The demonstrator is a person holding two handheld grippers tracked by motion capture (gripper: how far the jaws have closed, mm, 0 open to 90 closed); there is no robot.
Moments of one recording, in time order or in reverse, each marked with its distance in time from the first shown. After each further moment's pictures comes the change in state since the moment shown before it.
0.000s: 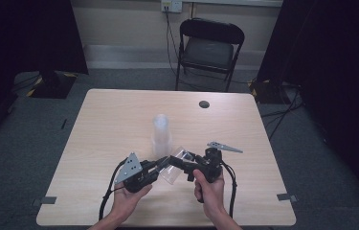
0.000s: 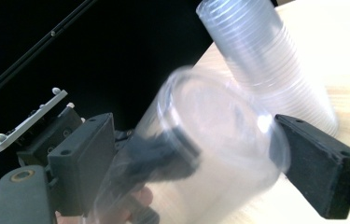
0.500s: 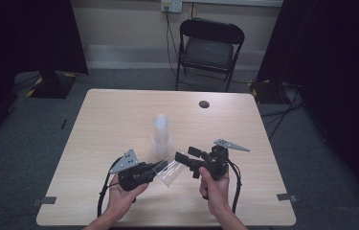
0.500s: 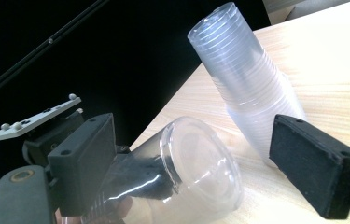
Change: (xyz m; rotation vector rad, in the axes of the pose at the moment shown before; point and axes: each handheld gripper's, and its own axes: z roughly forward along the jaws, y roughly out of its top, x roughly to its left) left arm 0.011 0.010 -0.010 0.155 -0.070 -0.166; right arm -0.004 0.009 -0.012 -0.041 -0.015 -0.034
